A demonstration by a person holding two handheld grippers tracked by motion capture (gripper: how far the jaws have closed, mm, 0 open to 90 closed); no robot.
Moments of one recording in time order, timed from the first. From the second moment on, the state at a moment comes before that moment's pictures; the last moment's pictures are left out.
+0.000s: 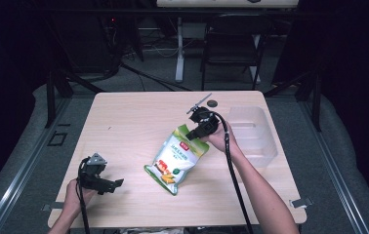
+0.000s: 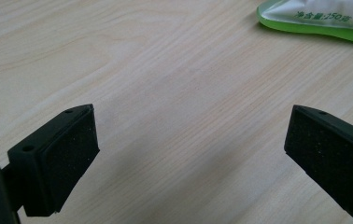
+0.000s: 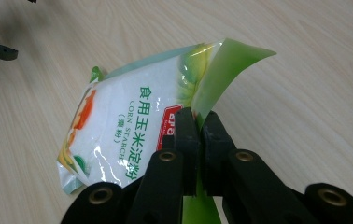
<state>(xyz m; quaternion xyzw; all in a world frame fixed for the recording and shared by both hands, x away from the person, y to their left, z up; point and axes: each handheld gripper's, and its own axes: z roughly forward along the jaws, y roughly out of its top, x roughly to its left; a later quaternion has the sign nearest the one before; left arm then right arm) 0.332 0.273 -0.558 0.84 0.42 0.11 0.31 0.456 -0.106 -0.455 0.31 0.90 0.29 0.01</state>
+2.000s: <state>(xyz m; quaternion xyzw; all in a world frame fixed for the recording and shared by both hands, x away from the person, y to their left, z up) 0.333 0.273 -0.560 0.84 0.43 0.11 0.30 0.456 -0.114 -0.375 0.27 0.91 0.29 0.09</state>
